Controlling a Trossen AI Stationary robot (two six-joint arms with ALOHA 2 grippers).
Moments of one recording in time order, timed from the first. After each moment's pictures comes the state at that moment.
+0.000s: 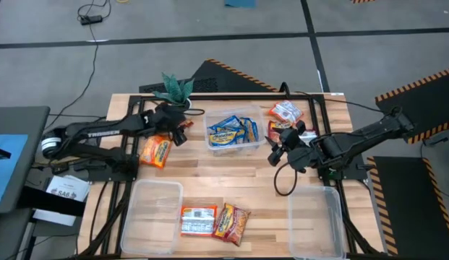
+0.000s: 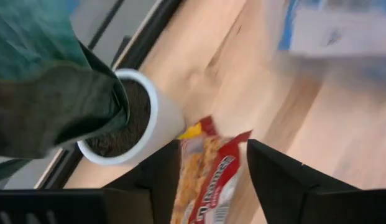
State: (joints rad) left arm 0.41 1.15 0.70 -0.35 -0.37 0.09; right arm 0.33 1.07 0.86 -0.47 1.00 0.49
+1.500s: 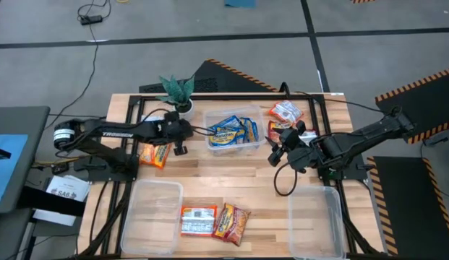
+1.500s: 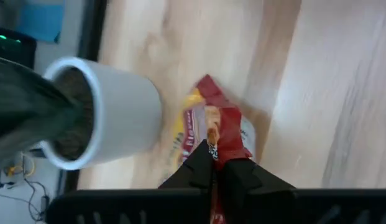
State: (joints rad) left arm 0.26 1.32 0.72 -0.39 -0.51 0.23; right arm 0.33 1.07 0.86 -0.49 1.00 0.50
